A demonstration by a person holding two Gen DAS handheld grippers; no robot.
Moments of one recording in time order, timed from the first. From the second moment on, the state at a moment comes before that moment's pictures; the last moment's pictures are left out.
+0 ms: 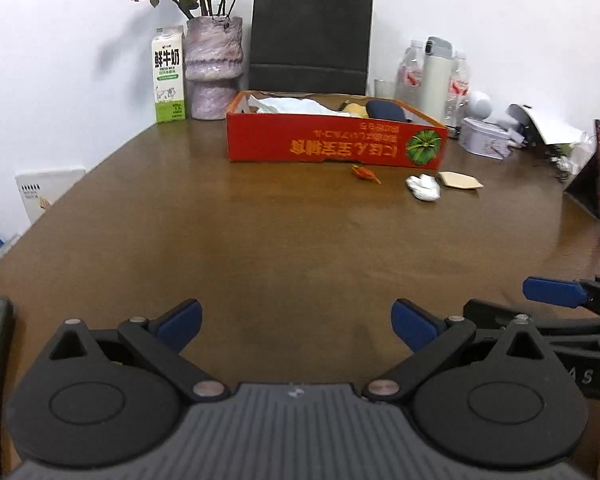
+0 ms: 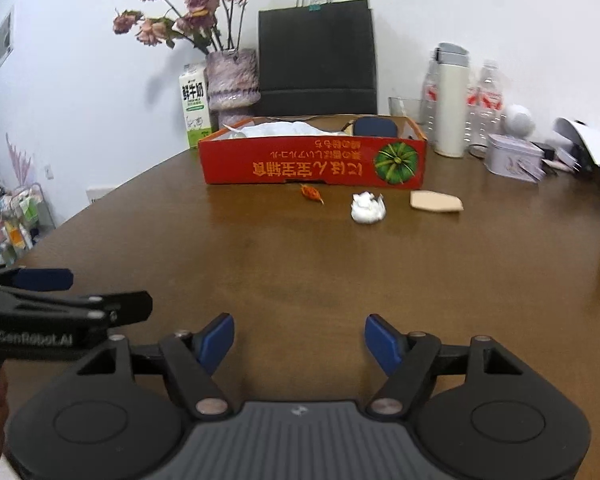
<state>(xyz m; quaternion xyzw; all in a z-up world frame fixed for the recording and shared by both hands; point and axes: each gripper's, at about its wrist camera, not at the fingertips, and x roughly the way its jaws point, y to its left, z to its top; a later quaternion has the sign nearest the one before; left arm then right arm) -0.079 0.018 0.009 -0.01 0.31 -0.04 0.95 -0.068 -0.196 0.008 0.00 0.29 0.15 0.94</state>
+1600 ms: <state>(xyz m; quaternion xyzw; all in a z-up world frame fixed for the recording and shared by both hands) 0.020 0.030 0.049 -0.07 0.29 -0.05 0.95 0.101 -0.212 0.022 0.01 0.25 0.15 0.96</state>
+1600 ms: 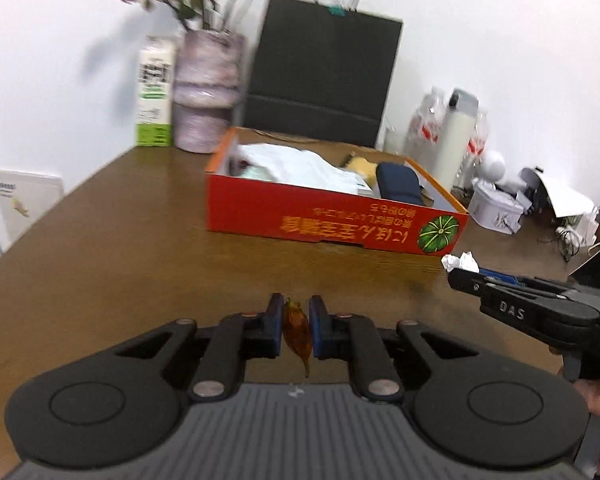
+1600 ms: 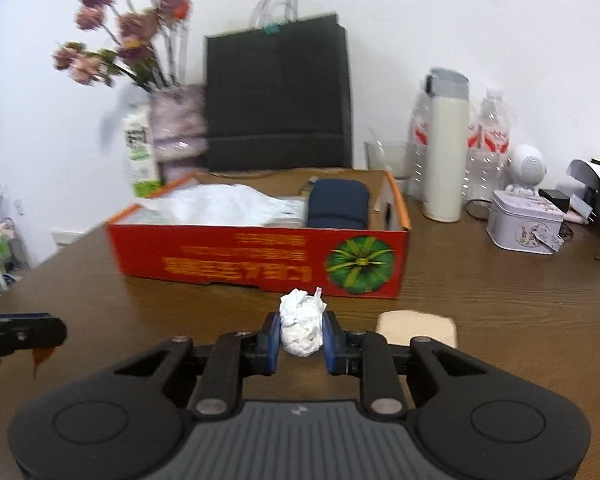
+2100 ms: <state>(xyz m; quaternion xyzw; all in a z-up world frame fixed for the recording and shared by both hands) -0.077 0.016 0.070 -0.06 0.25 -0.11 0.96 -0.072 -0.202 0.057 0.02 0.21 0.17 0.96</state>
